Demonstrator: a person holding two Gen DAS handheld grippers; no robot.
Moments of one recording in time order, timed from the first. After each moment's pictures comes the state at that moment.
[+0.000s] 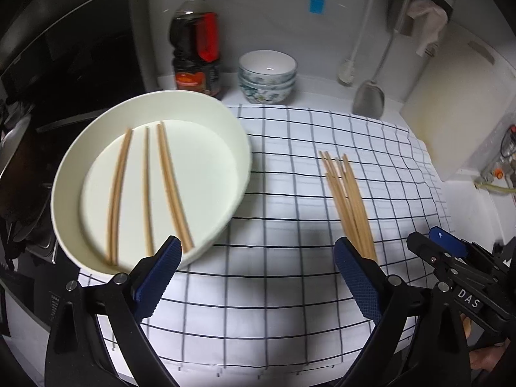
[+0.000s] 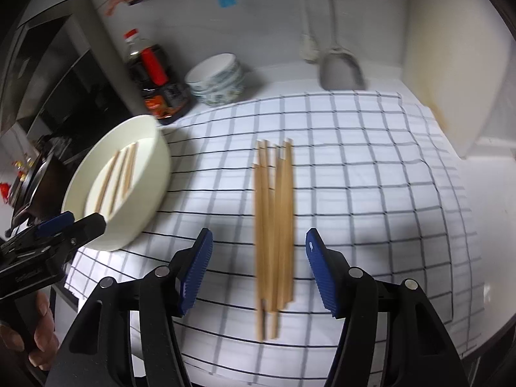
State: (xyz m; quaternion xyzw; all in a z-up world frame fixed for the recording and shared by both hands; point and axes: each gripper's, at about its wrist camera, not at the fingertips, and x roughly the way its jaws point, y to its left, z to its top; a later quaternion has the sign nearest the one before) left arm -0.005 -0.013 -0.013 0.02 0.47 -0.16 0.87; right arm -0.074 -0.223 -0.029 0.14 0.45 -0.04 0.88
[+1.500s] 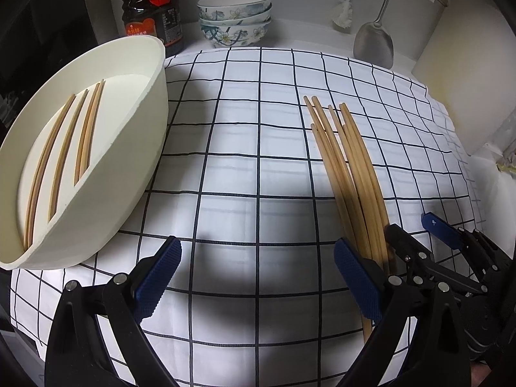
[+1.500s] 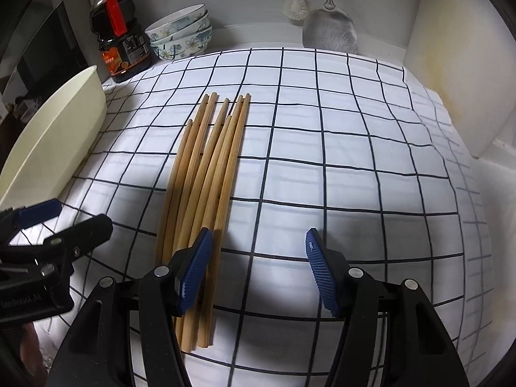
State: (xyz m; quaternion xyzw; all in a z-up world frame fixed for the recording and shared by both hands) left arm 0.017 -0.087 -0.103 0.04 0.51 -0.14 0.84; right arm -0.037 -0.253 -0.126 0.05 0.48 -0.06 0.87
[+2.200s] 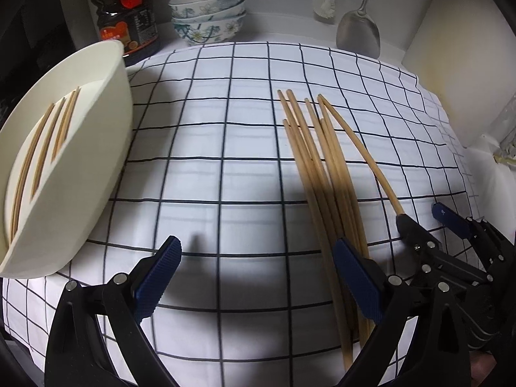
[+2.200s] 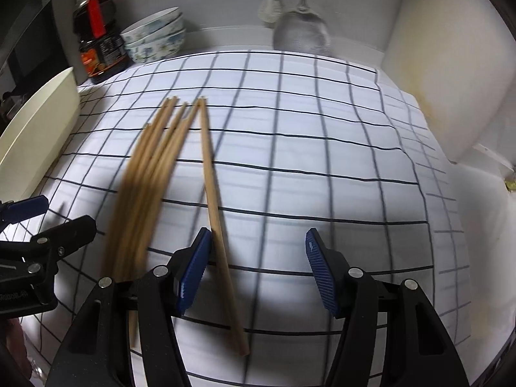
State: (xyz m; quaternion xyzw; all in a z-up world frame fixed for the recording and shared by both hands) left arm 0.023 -0.119 -0.113 0.05 0.52 -0.16 0.84; right arm -0.040 -0.289 -0.129 0.03 0.48 -0.09 0.87
